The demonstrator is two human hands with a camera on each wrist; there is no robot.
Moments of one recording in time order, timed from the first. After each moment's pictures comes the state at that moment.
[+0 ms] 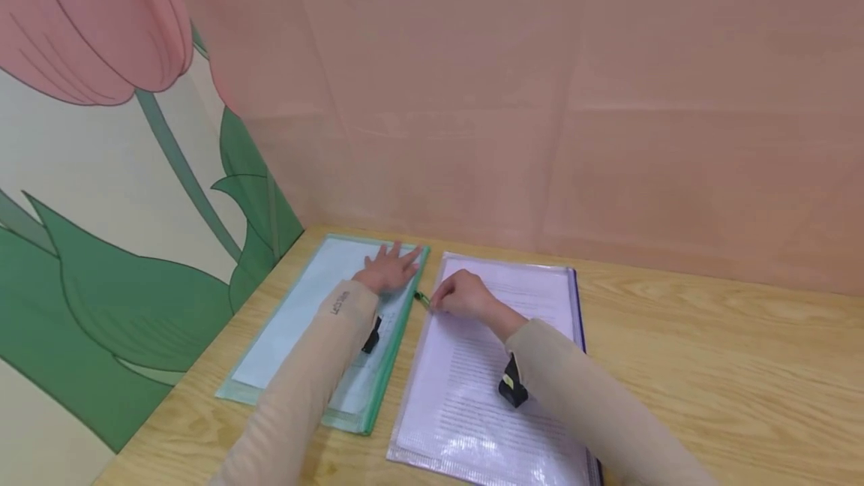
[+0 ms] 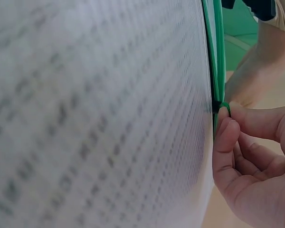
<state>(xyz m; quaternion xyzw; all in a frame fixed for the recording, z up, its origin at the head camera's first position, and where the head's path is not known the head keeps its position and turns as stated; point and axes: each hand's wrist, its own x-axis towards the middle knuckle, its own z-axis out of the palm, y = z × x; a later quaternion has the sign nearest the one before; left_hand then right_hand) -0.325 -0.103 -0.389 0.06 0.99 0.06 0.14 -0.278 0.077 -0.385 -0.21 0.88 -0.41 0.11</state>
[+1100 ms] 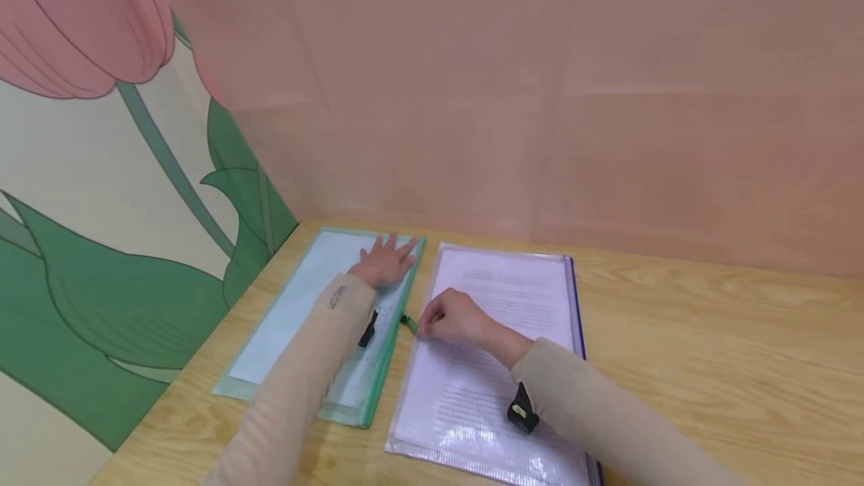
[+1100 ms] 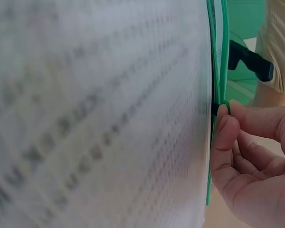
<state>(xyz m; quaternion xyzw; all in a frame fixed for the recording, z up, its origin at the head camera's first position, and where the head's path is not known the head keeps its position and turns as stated) -0.324 -0.107 -0.389 0.06 0.99 0.07 0.14 -0.232 0.070 -0.385 -0.27 0.87 -0.39 0.14</state>
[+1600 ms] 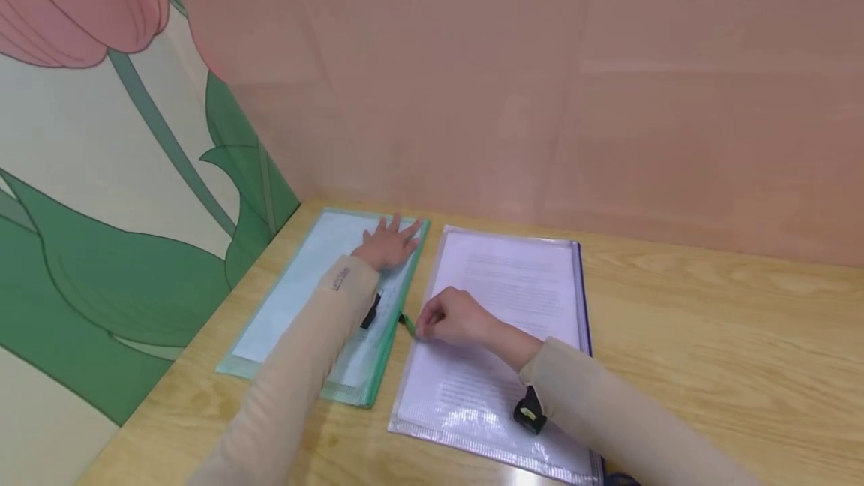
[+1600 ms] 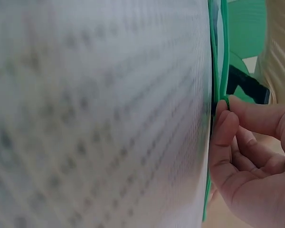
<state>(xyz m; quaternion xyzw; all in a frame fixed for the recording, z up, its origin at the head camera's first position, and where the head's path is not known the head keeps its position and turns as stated) -0.325 -0.109 -0.386 0.07 0.99 0.05 0.13 -0.217 0.068 -0.387 -0.31 0.85 -0.40 0.17</state>
